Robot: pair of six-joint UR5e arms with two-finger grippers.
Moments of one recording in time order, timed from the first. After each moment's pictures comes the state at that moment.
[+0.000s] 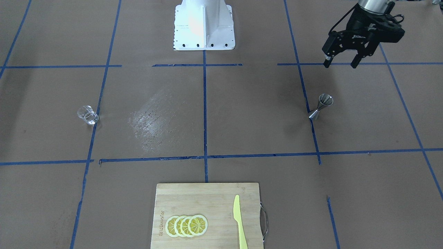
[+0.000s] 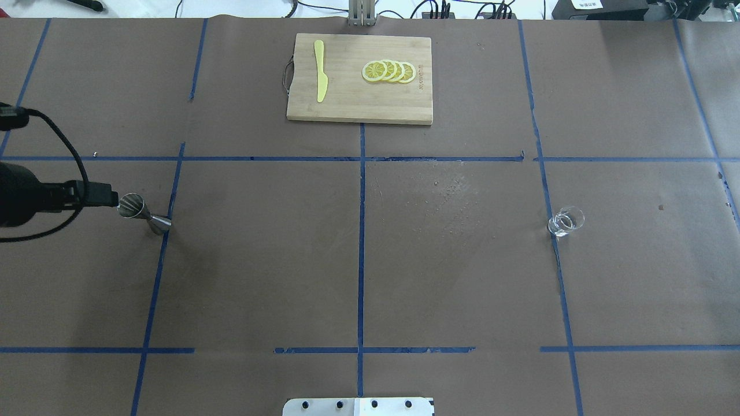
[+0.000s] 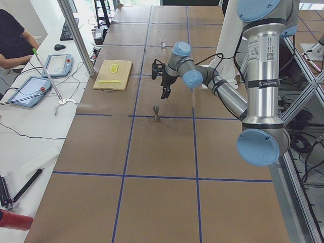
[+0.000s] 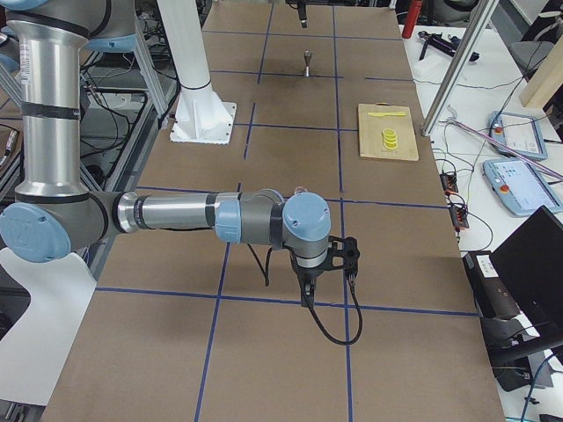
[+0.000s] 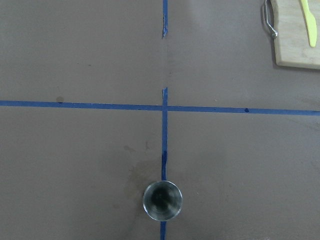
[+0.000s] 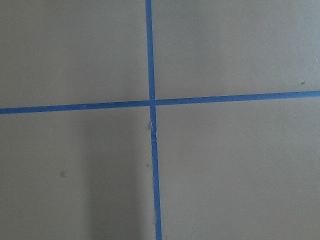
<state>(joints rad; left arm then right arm) -0.74 -1.45 -2.32 -1.87 -1.82 -1.20 1.67 -1.64 1.74 -1.66 2.37 0.01</state>
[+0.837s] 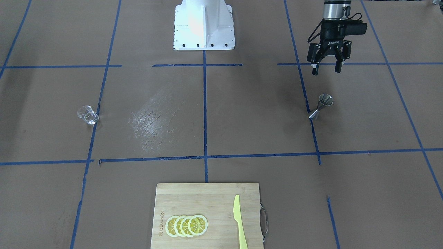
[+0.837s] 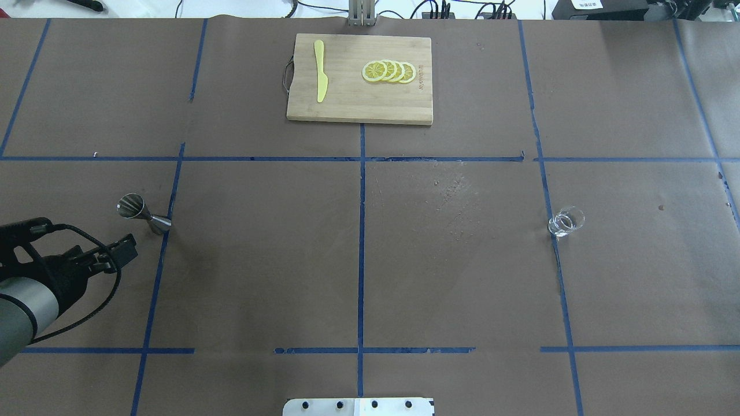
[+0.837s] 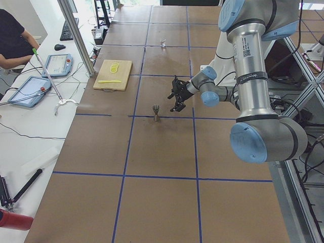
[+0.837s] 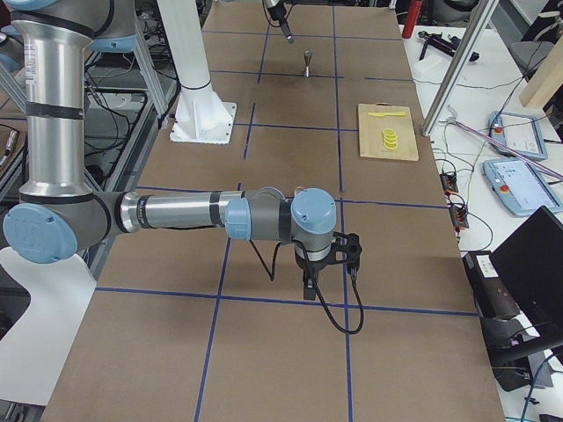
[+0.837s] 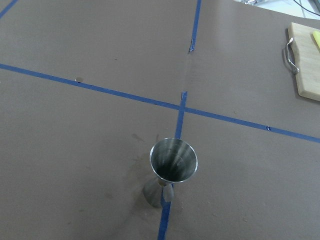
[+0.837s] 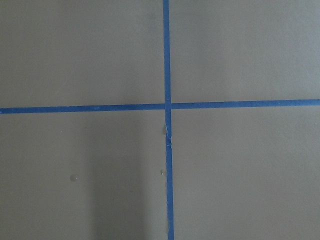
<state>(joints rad) -0.24 -1.27 -2.21 -2.09 -1.00 -1.61 1.62 -1.65 1.75 -1.58 2.37 0.05</state>
